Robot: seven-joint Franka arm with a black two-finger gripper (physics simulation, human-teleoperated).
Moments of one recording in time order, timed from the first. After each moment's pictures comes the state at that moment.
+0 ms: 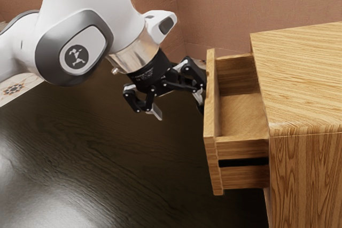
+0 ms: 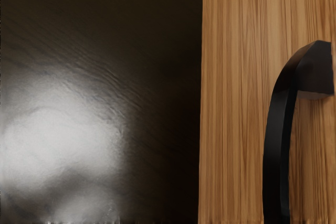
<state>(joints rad) 0.09 -0.19 -0.26 -1.77 -0.12 1.94 -0.80</state>
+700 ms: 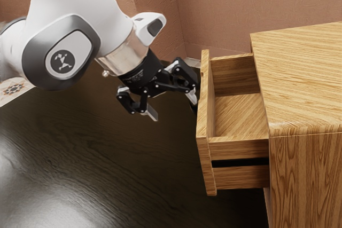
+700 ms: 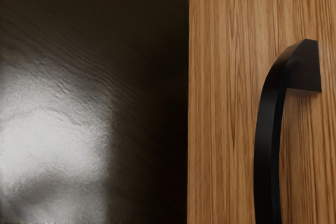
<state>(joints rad) -0.29 -0.24 0.10 -1.84 -0.08 1.99 -0.80</state>
